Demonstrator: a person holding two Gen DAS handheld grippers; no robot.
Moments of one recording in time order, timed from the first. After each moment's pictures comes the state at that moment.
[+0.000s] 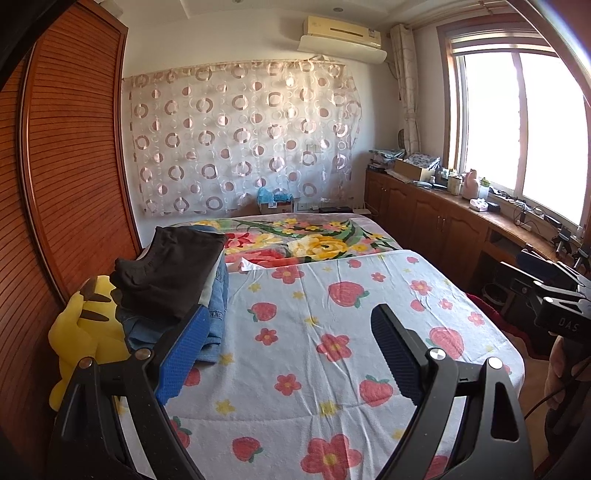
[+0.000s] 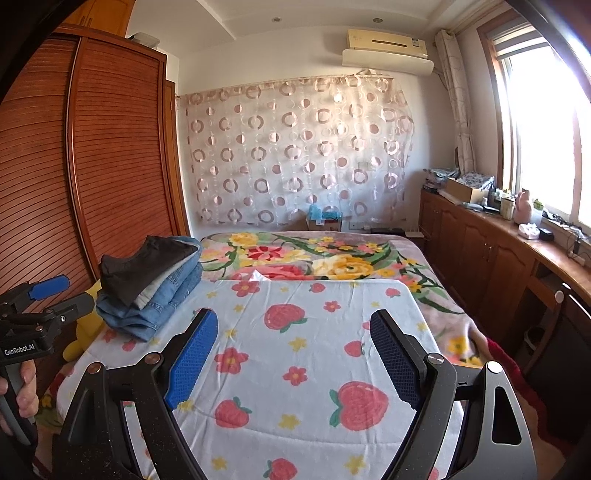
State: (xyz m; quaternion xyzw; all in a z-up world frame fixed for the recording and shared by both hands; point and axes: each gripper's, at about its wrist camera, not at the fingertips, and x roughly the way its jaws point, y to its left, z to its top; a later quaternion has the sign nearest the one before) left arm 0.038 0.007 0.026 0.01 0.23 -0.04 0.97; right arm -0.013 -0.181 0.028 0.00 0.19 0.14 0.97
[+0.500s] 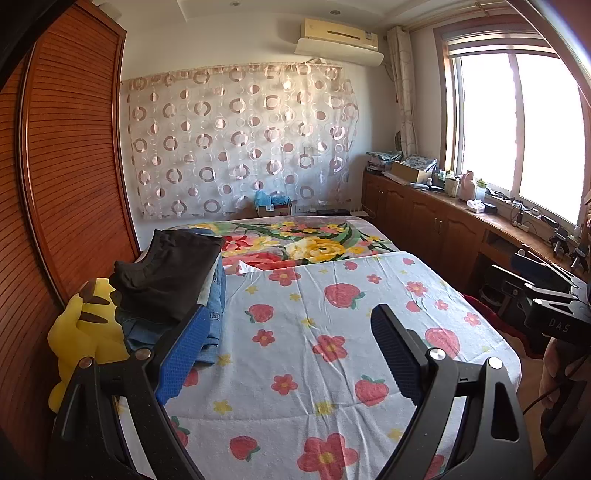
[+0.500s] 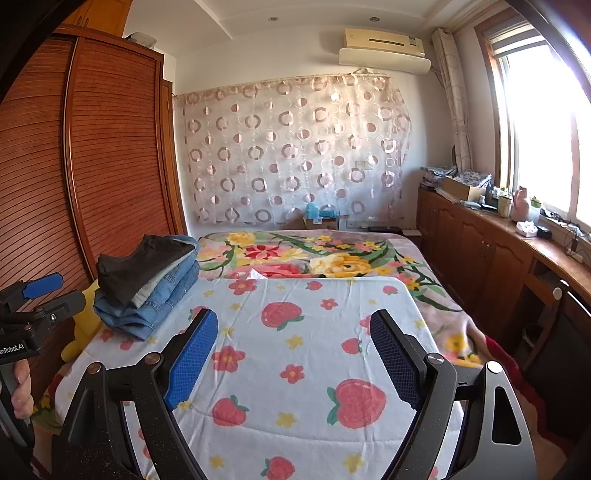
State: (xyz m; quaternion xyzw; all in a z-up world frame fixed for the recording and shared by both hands) left arm 0.032 0.004 0.028 0.01 0.23 -0.04 0.97; right arm -0.016 -0.185 0.029 0.00 0.19 0.14 0.97
